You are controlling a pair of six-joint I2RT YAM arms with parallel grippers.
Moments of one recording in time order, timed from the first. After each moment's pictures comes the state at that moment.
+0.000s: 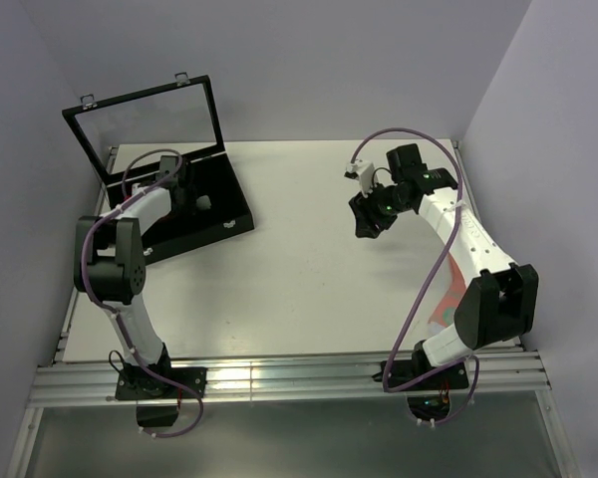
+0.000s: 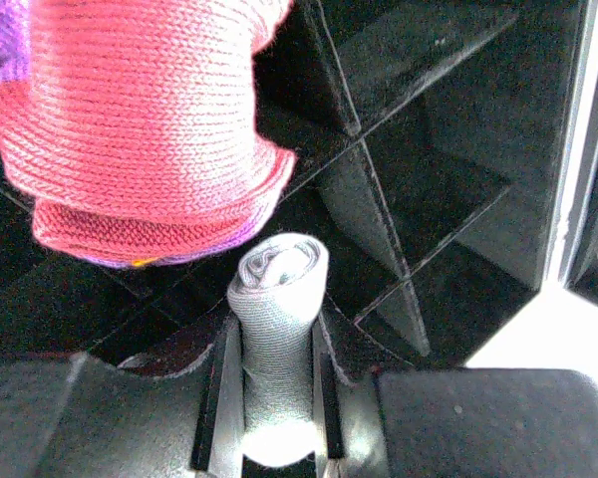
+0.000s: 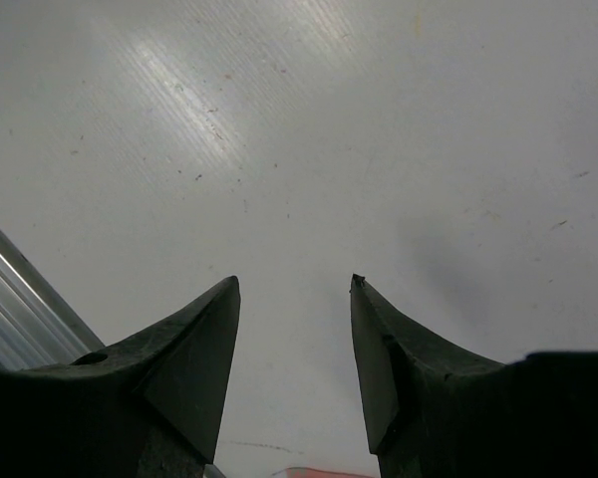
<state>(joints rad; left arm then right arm) -0.08 1.88 1.29 -0.39 -0.24 -1.58 0.22 1.50 1.35 -0.94 -0.47 -0.51</state>
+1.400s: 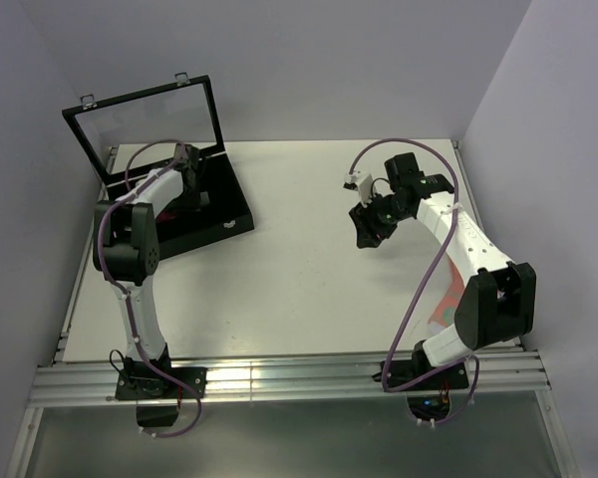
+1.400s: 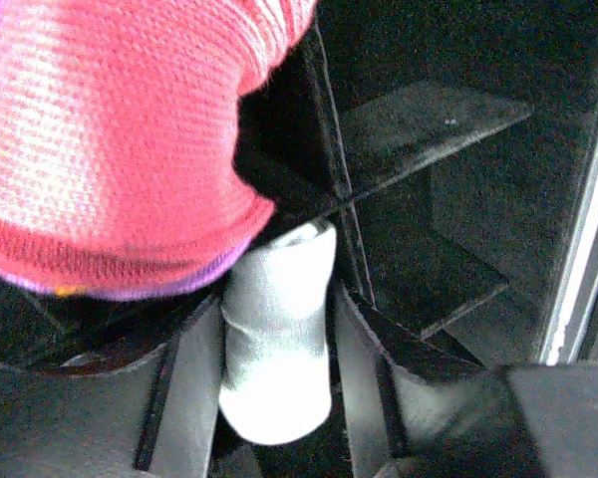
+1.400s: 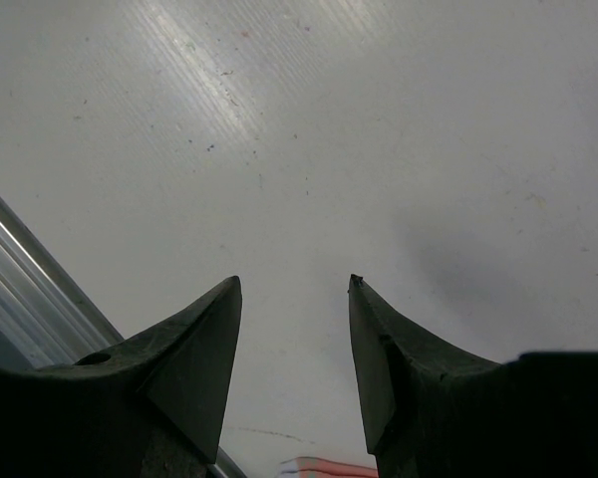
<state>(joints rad) -0.12 2.08 1.57 -0.65 -0.39 -1.79 0.22 1.49 1.28 -0.96 -0.48 -0.54</state>
